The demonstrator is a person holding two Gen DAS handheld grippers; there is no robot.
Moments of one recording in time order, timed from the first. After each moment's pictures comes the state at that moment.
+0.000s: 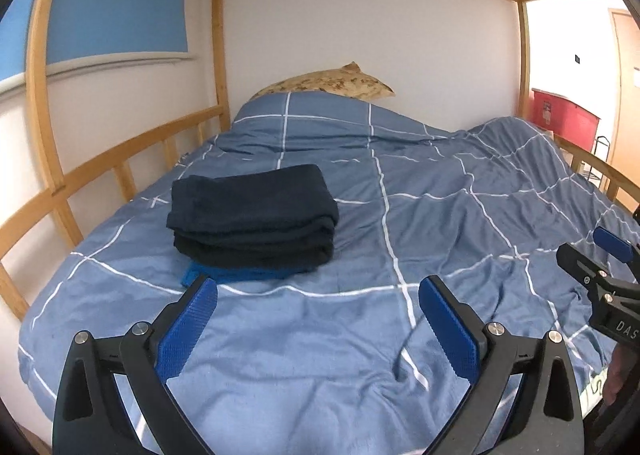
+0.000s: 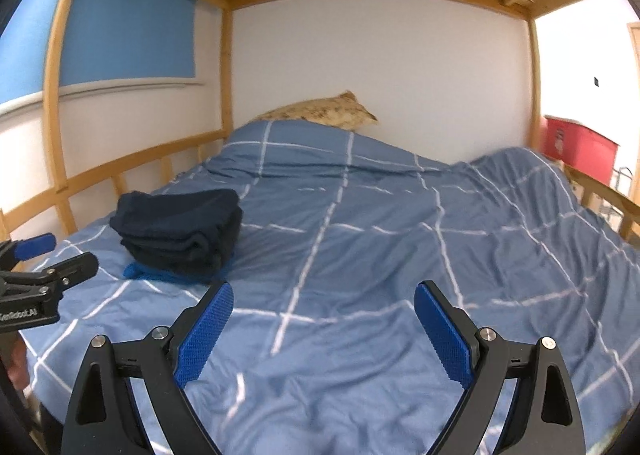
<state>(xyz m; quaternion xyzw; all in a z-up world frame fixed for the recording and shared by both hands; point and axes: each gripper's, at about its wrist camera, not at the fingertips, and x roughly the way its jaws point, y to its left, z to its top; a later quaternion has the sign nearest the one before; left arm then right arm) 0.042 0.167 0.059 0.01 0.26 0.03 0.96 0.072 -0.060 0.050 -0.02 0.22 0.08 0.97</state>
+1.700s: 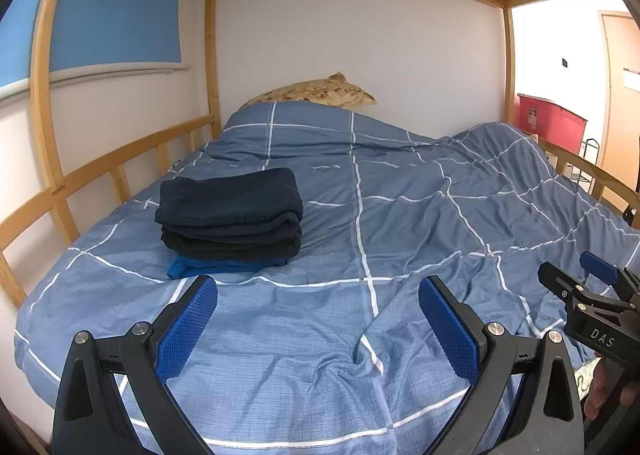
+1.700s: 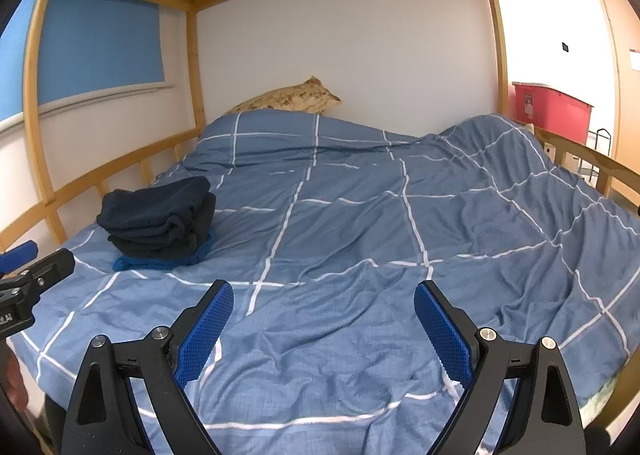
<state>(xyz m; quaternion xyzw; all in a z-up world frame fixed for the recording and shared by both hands) 0.002 0.124 0.062 0.00 0.24 0.02 0.97 0.037 -0.103 0.032 0.02 0.23 0.05 0.97</state>
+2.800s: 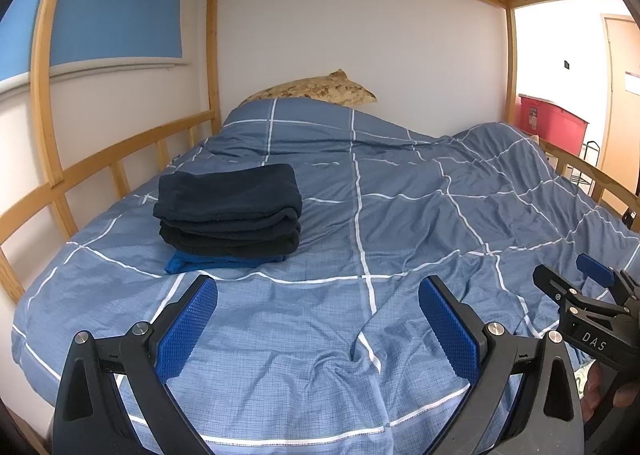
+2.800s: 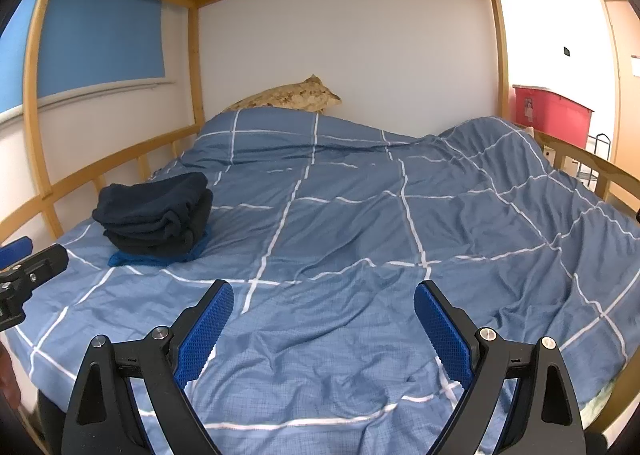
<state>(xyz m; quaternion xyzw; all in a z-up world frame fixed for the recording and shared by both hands) 0.003 0.124 0.060 -0.01 0.25 0.02 0.97 0.039 -0.105 0.026 0.01 0.24 0.04 0.97</state>
